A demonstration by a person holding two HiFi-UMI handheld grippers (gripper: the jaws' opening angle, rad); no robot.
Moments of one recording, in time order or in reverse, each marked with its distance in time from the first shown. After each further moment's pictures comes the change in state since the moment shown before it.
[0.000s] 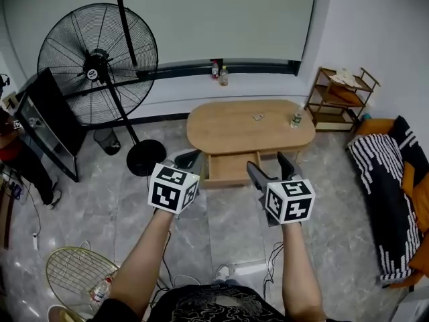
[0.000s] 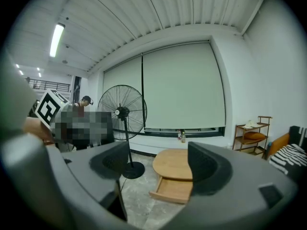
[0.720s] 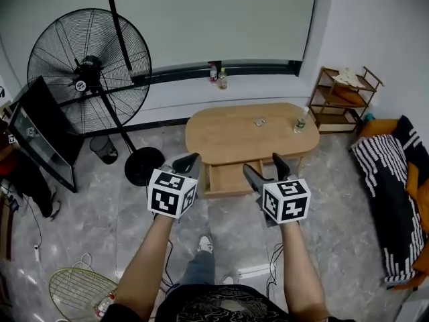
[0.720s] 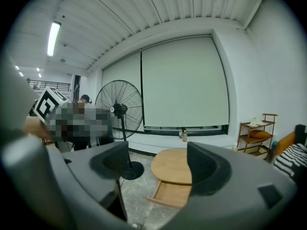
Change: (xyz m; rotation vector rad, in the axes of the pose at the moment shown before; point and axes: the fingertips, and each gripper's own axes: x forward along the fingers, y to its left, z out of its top) left arm 0.064 0.059 0.001 -0.012 0.002 0.011; right arm 0.091 -0.020 -0.002 0.005 0.029 0.018
